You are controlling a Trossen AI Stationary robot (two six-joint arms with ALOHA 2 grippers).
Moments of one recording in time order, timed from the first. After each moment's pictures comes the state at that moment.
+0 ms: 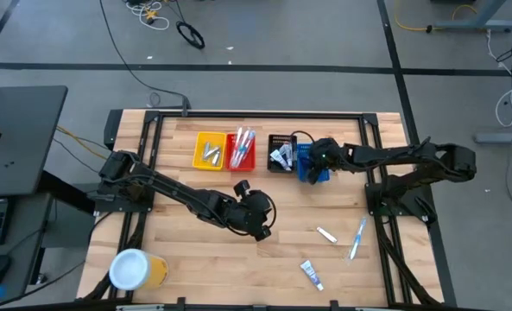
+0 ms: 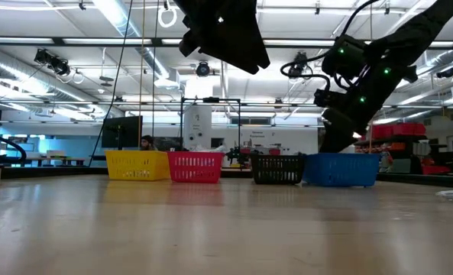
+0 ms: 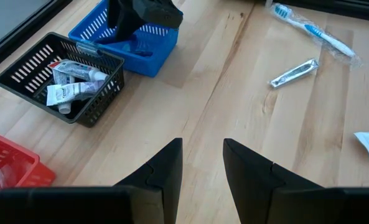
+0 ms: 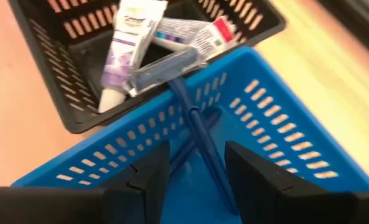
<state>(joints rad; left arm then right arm) -0.34 1.83 1.41 -0.40 -0.61 -0.53 -0.34 1.29 0.52 -0.14 0.21 0.15</state>
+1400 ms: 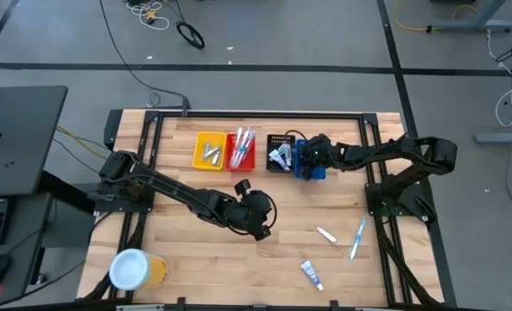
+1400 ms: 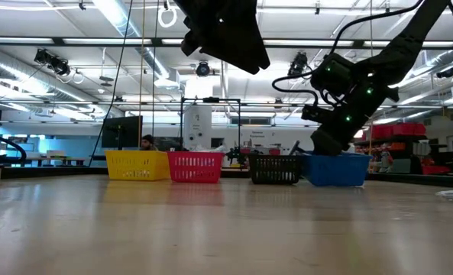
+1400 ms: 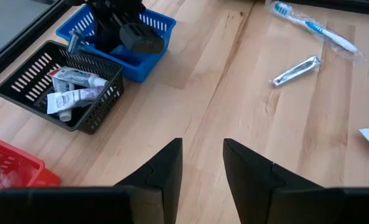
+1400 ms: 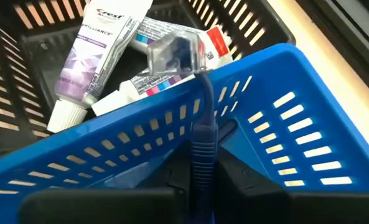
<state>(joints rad) -0.33 1.83 1.41 -0.40 -0.61 -0.49 -0.40 1.49 0.52 0.11 0.22 -0.03</state>
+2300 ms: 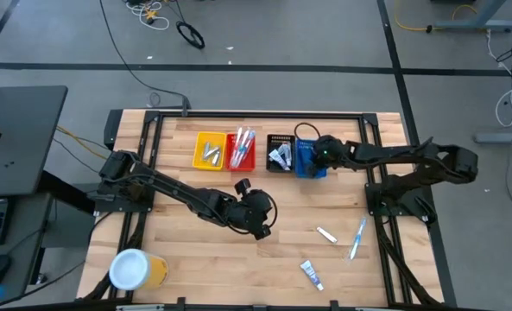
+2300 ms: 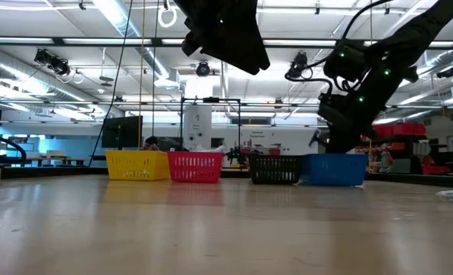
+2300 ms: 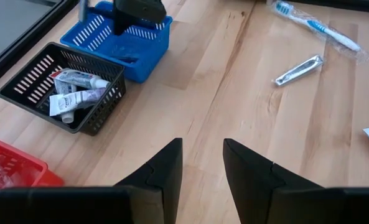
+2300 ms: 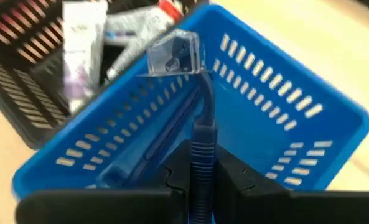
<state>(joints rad) -0.33 1.83 1.41 -0.40 -0.61 -0.48 -0.40 1.27 0.52 -0.18 0.20 0.38</state>
